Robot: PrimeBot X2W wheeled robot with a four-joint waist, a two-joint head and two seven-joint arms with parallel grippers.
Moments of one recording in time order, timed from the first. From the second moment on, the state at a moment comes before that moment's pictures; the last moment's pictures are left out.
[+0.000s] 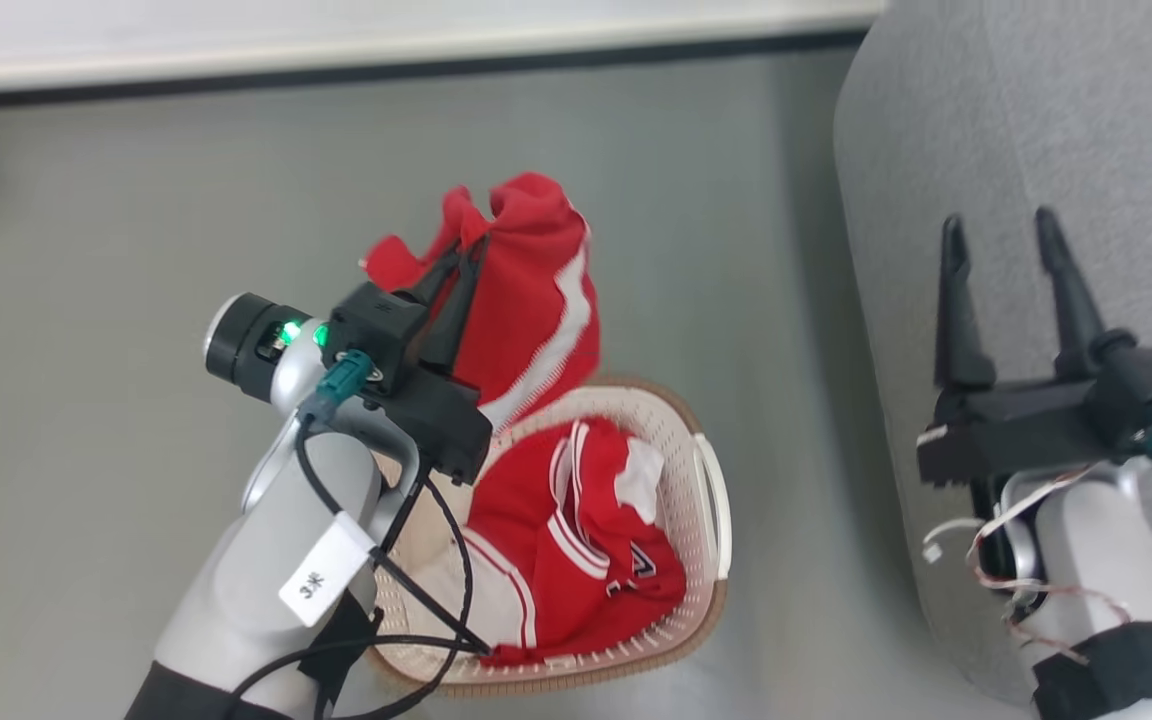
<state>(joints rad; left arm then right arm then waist) -0.71 0.04 -0.39 0.63 -0.16 -0.10 -0.25 -0.47 -0.12 0.11 0.23 0.14 -0.03 -0.26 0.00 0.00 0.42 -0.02</state>
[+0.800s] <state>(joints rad) -0.68 0.08 -0.43 0.59 -0.19 -0.12 -0.24 -0.33 -0.09 0.19 0.40 0.14 0.05 -0.26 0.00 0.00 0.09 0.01</state>
